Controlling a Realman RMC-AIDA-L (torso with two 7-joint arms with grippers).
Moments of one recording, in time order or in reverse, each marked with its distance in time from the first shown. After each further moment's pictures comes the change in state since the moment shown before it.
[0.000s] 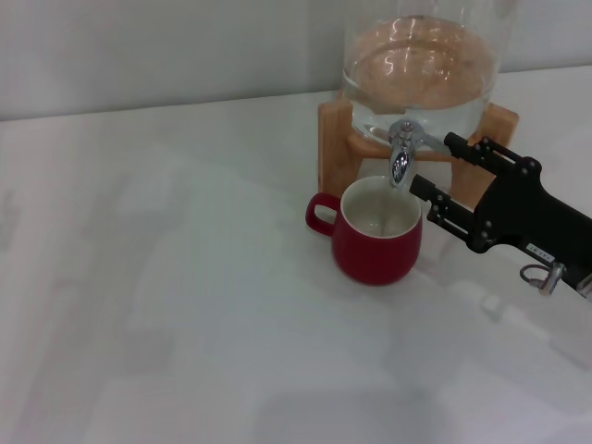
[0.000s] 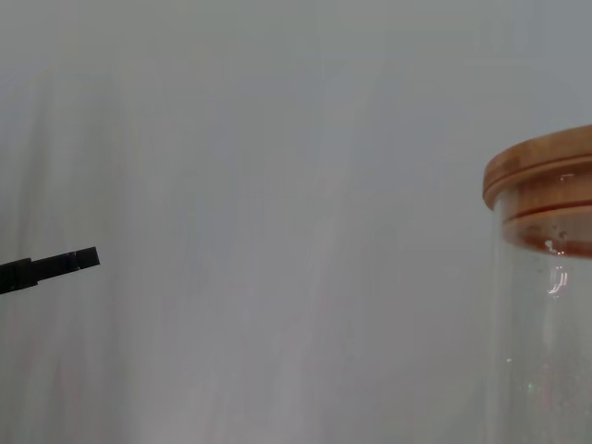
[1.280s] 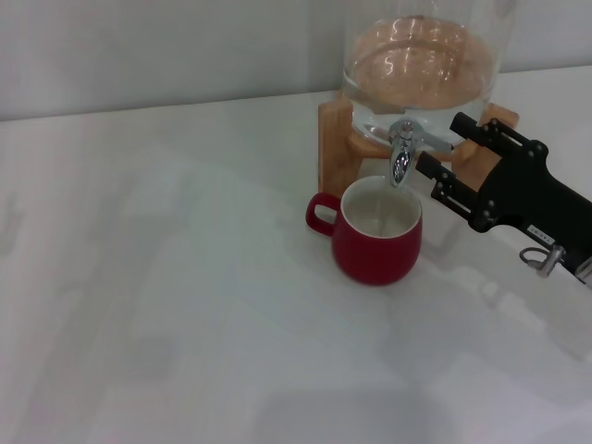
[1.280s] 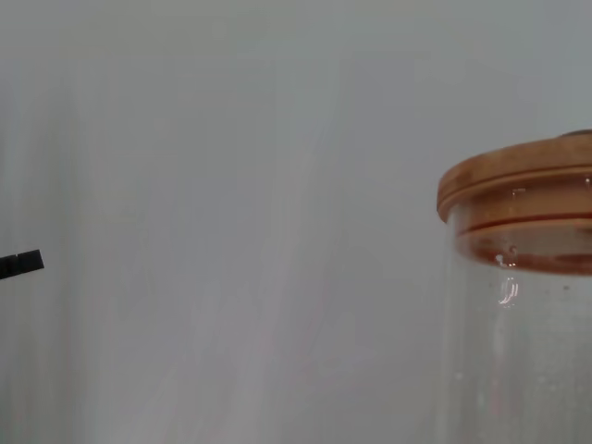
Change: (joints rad) left arm 0.011 -0.002 0.013 0.002 0.001 -0.032 -0.002; right arm 0.009 0.014 0.055 0.000 0.011 -0.019 -0.011
